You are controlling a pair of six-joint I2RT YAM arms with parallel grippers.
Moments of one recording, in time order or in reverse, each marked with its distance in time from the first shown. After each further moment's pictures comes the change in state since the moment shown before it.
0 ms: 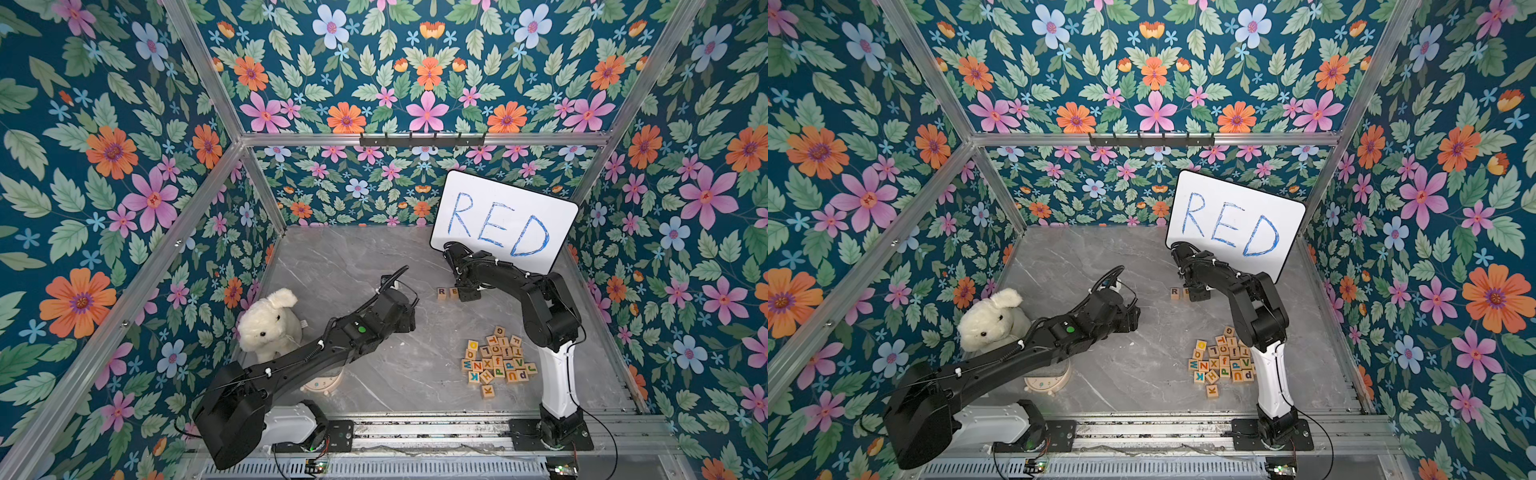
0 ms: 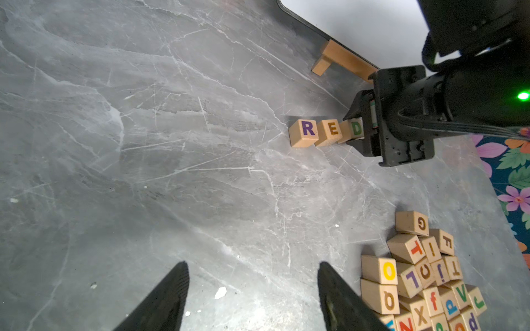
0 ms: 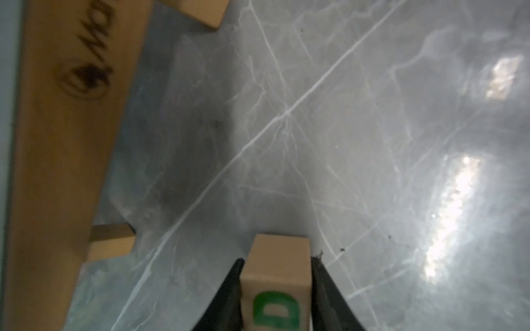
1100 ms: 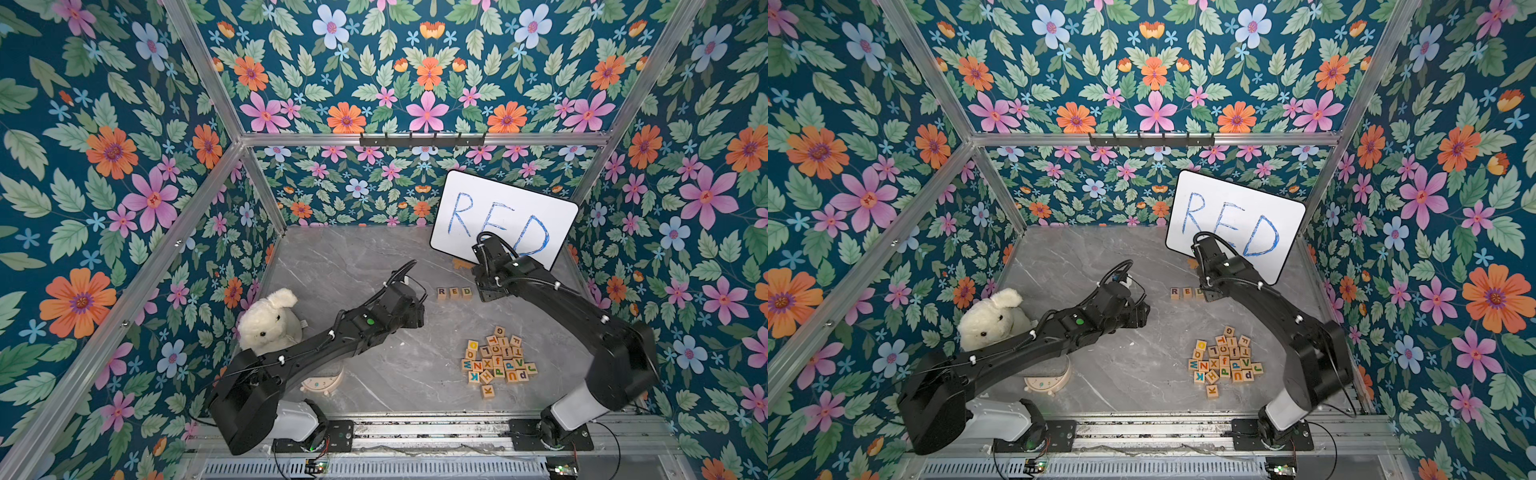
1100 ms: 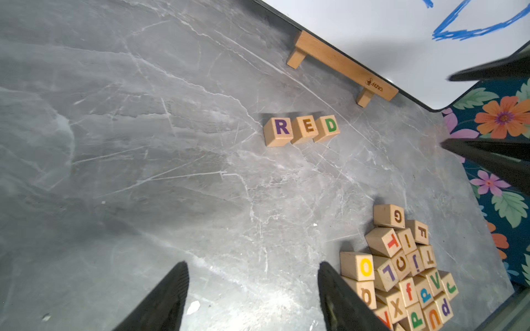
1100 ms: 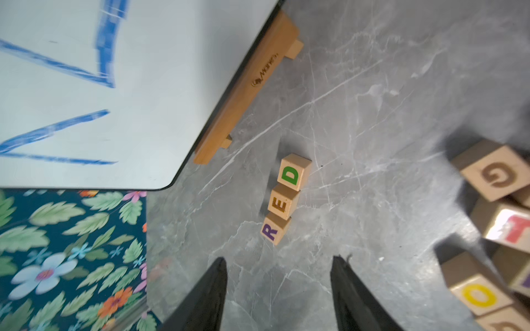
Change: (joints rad) left arm -0.002 0.131 0.107 0.031 0.097 0.023; right arm 0.001 -0.656 -0.343 0.047 -0.060 -0.304
